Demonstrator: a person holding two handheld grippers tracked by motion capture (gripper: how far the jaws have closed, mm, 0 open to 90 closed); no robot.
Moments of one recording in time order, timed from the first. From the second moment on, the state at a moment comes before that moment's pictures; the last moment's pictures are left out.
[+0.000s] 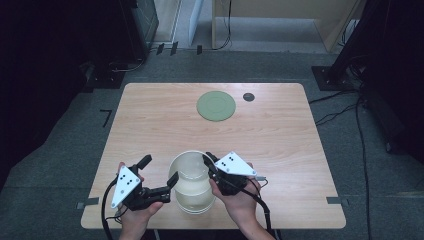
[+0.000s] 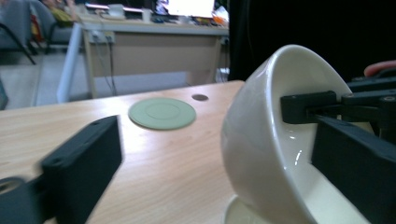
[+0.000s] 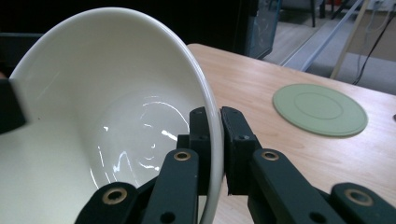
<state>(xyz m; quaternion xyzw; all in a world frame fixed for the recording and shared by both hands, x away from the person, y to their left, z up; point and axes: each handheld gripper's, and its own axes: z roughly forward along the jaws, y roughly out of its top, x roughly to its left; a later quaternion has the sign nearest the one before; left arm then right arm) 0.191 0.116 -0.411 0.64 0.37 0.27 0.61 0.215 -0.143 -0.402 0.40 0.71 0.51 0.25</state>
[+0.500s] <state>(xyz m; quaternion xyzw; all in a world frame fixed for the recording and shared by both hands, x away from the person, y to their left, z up) 0.209 0.172 -0.437 0.61 0.41 0.30 0.61 0.235 -0.158 -0.396 0.43 0.69 0.52 0.27</state>
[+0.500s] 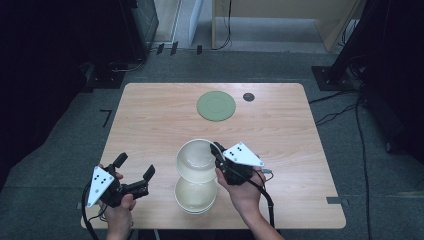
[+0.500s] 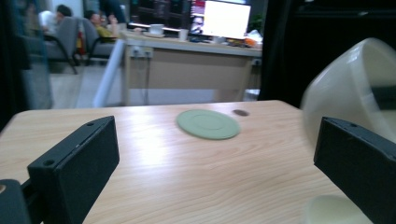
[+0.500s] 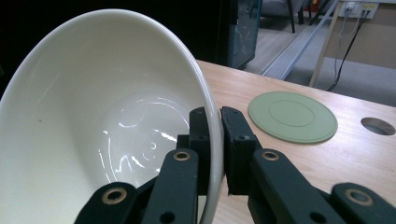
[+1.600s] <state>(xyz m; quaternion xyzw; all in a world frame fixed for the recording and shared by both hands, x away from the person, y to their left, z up) 0.239 0.216 -0.506 0.65 0.49 0.26 0.52 0.297 -0.173 -0.393 0.45 0.66 0.52 0.30</state>
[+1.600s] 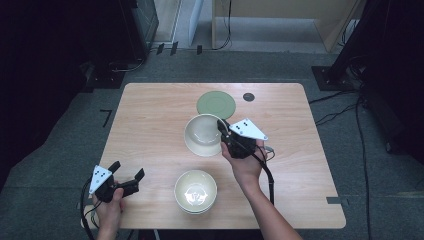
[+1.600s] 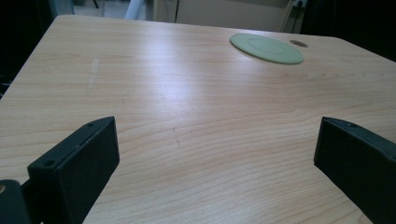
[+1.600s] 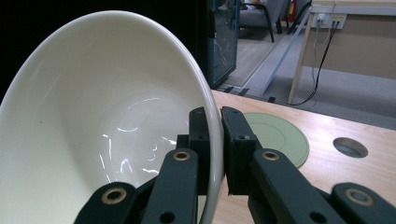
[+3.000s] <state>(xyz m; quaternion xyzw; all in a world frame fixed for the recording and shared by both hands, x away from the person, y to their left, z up) 0.243 0.211 -0.510 0.66 0.49 0.25 0.51 0.412 -0.166 -0.419 0.51 0.66 0.47 0.30</state>
